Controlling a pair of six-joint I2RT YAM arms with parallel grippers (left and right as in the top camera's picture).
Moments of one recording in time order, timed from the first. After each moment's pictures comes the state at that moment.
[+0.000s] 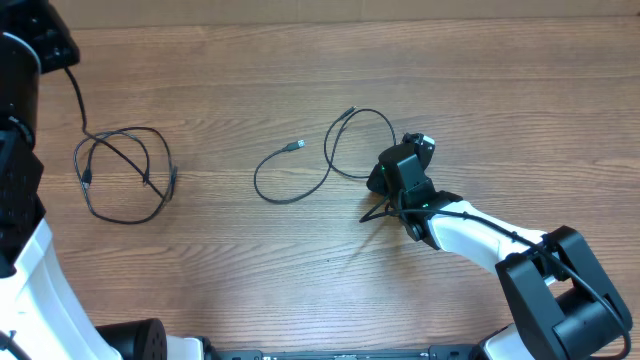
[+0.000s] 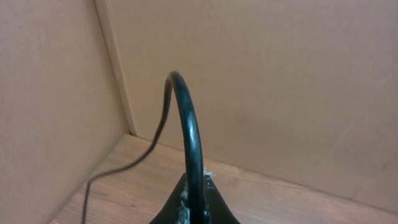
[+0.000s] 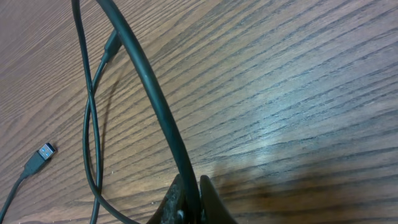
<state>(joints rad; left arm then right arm) 0.10 1.60 2.58 -1.24 -0.22 -0.11 0.49 1.69 0.75 0.11 0.20 0.85</state>
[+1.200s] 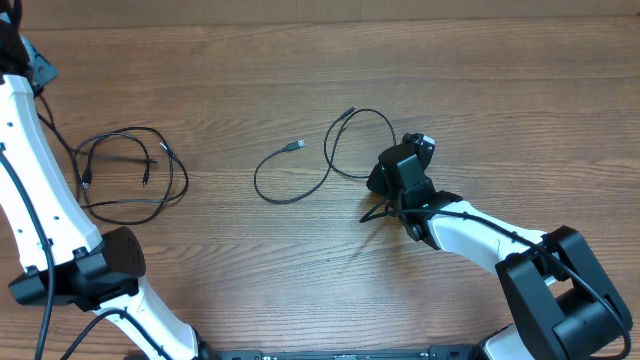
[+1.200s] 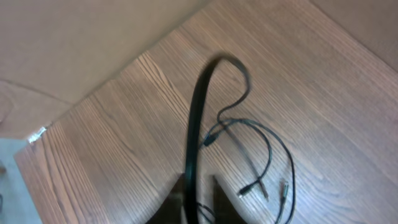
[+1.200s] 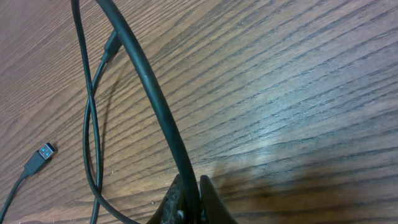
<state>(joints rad) 0.35 2.02 2.59 -1.60 -0.43 -0.45 0.49 1.69 0.75 0.11 0.20 0.86</state>
